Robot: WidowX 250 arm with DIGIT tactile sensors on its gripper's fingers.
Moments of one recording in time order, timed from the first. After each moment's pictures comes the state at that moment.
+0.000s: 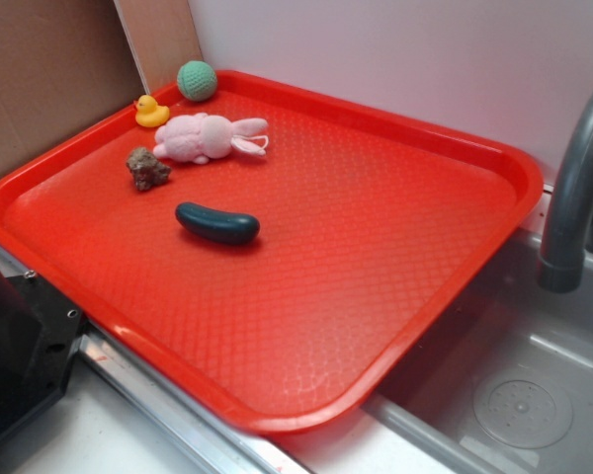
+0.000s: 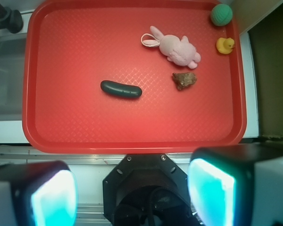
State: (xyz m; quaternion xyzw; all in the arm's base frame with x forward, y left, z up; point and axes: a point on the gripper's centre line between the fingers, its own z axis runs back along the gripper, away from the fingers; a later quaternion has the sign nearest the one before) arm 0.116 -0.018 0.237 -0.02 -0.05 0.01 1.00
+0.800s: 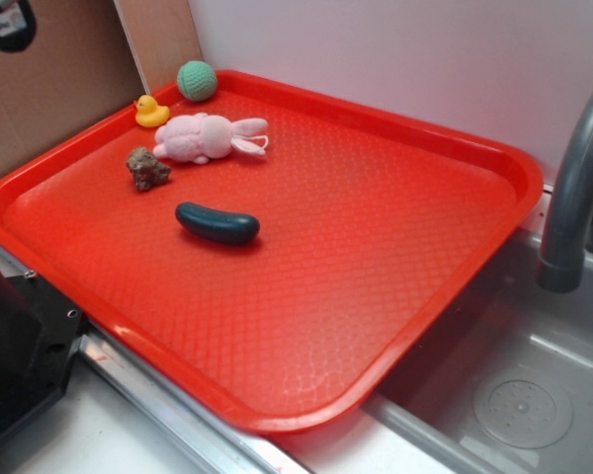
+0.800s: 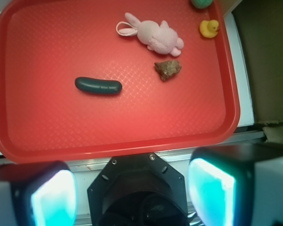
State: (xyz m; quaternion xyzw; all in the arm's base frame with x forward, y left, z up) arm 0.111 0.005 0.207 0.00 -0.04 0.07 1.00
